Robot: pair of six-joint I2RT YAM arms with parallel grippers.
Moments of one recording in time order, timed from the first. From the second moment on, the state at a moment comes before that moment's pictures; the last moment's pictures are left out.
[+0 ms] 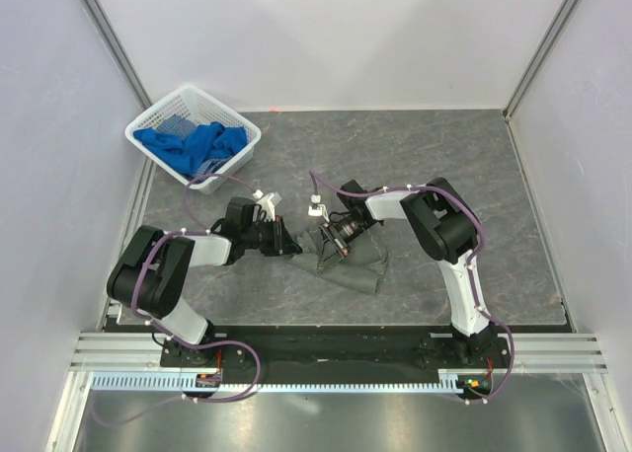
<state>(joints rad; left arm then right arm) -0.34 1.60 0.53 0.31 0.64 -0.44 0.58 2.21 1.30 -0.49 -1.20 -0.17</state>
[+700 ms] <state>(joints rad) -0.35 1.62 0.57 0.23 0.66 -0.44 0.66 1.71 1.10 -0.28 -0.55 -0.05</state>
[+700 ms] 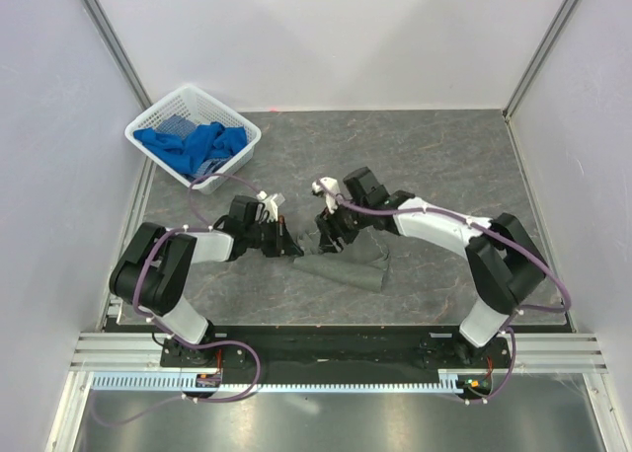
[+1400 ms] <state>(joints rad) -0.35 1.63 0.65 0.07 0.63 -0.45 0.98 1.67 0.99 -0.25 -0.04 -0.19</state>
